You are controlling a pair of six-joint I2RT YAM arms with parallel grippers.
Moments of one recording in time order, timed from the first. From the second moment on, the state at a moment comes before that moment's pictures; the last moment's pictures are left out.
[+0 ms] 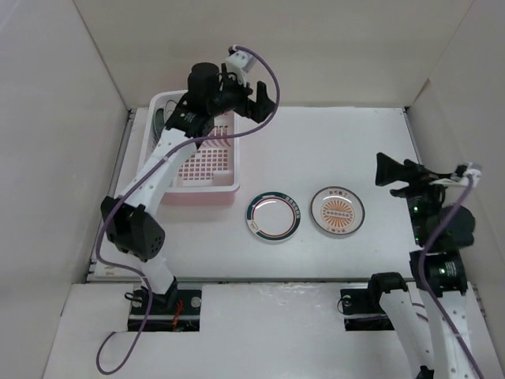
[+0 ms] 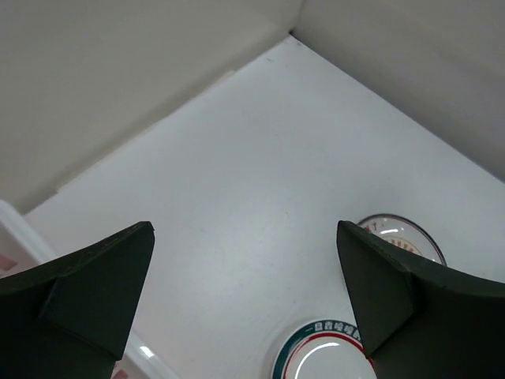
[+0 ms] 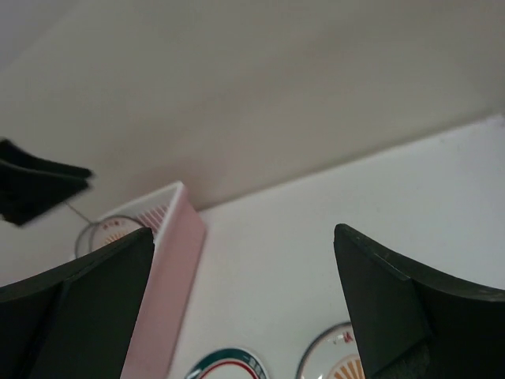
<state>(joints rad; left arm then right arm) -0.43 1.68 1.79 -0.26 0.41 -0.07 0.06 0.45 0.75 -0.13 0.03 0.51</state>
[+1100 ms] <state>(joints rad) -0.72 2.47 2.01 -0.23 0.74 -0.13 0.19 0.41 0.95 -0.33 -0.12 0.39</state>
